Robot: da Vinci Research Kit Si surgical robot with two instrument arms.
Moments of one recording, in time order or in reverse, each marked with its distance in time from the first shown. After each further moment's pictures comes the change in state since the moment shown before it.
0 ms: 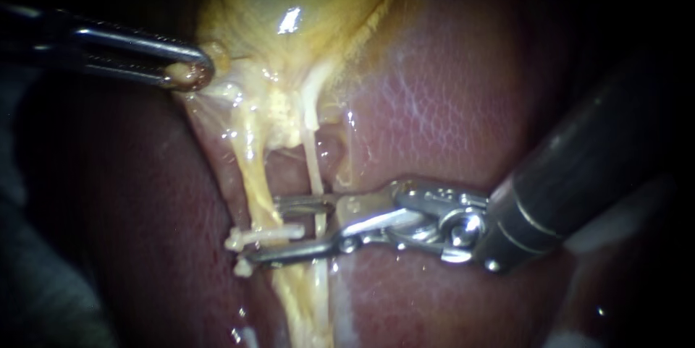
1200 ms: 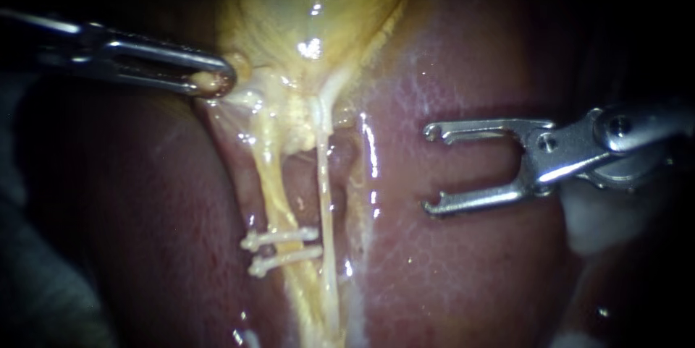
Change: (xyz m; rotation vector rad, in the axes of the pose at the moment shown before) right arm 0.009 -0.003 -0.019 -0.081 -0.191 -0.318; left arm -0.003 -0.004 0.007 0.004 0.000 0.026
